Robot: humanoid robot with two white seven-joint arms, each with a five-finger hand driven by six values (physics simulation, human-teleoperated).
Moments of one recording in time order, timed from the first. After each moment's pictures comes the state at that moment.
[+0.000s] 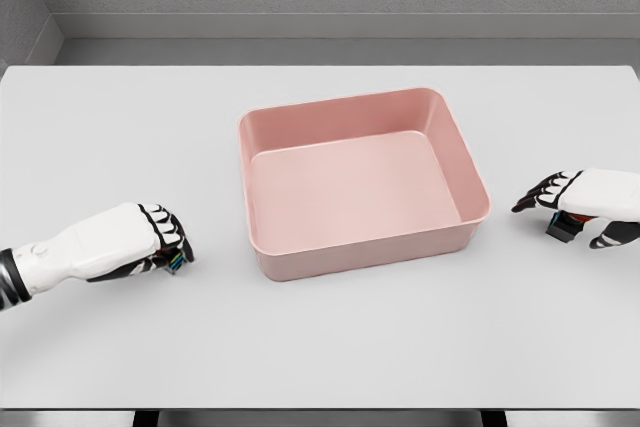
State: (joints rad) left arm -0.02 0.93 -0.32 -1.76 -0.53 -0.61 -0.17; right arm -0.64 -1.21 0.93 -1.47 0.25 -0.61 0.37
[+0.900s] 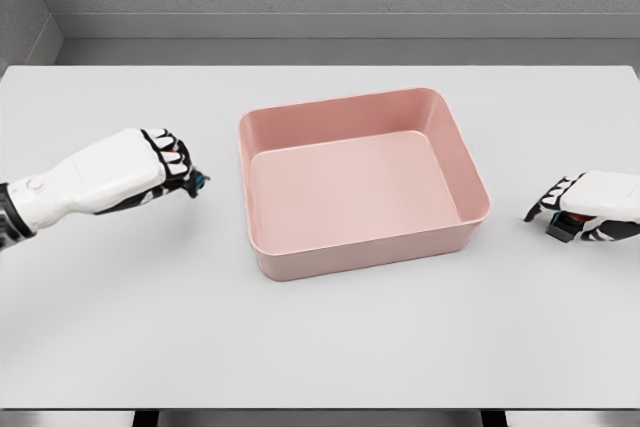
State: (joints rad) left arm -0.22 0.87 -0.32 -1.76 -0.52 -0.61 -0.16; right arm -0.64 -1.17 0.93 -1.39 0.29 -0.61 0.37
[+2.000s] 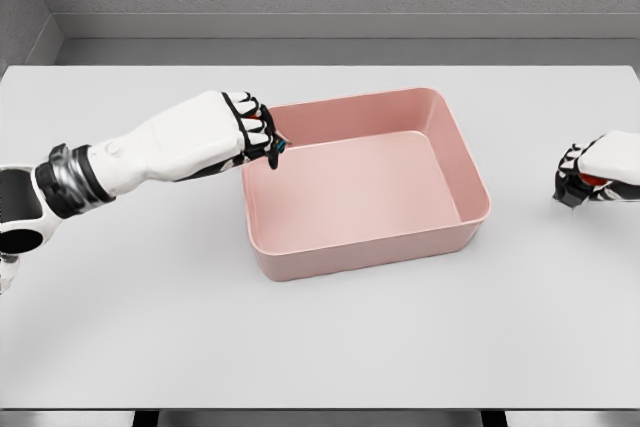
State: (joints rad) left arm -0.44 0.66 -0.46 -1.76 -0.53 -0.61 -0.19; right arm -0.67 -1.18 0.83 -1.40 0.28 -0.61 0.37
